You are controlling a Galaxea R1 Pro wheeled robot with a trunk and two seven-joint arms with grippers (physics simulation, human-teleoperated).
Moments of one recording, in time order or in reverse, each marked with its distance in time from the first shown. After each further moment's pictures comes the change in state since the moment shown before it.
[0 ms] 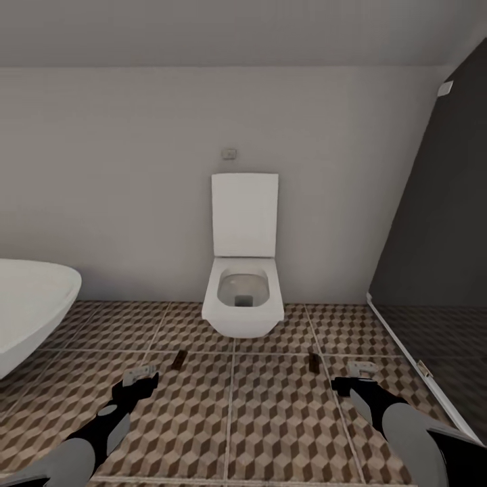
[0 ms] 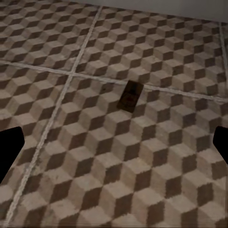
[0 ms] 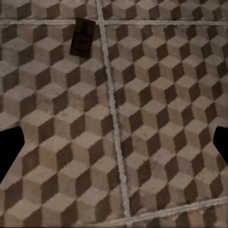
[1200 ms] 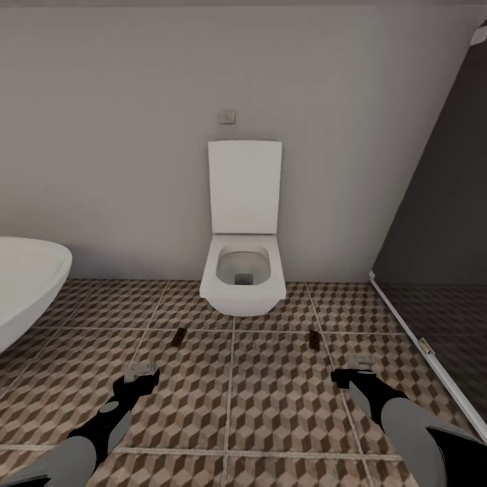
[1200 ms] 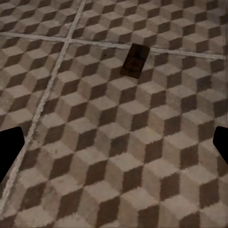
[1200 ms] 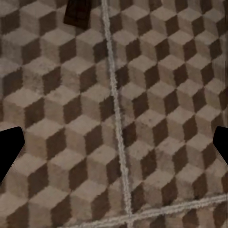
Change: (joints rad) left arm 0.000 -0.004 -0.004 -0.027 -0.038 0.003 0.009; right arm -0.011 0.003 0.004 -0.046 0.010 0.016 0.001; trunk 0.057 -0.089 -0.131
